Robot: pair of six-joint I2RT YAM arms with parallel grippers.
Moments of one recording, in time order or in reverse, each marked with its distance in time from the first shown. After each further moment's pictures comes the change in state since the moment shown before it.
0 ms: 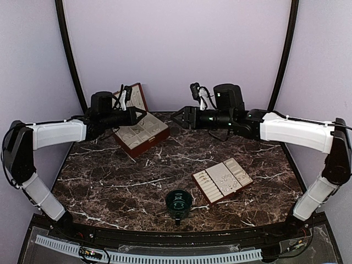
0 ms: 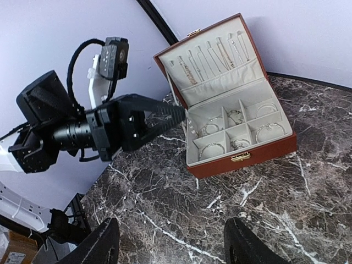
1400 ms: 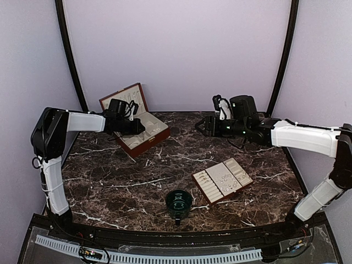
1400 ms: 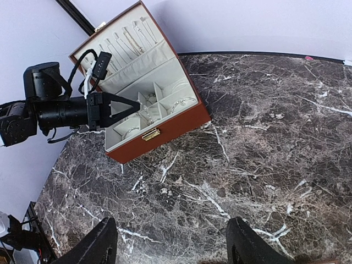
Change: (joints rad) left arm 0.117 0.427 0.320 -0.302 -0.077 0.079; right arm -0.148 -0.114 -0.232 -0.026 0.093 -0.032
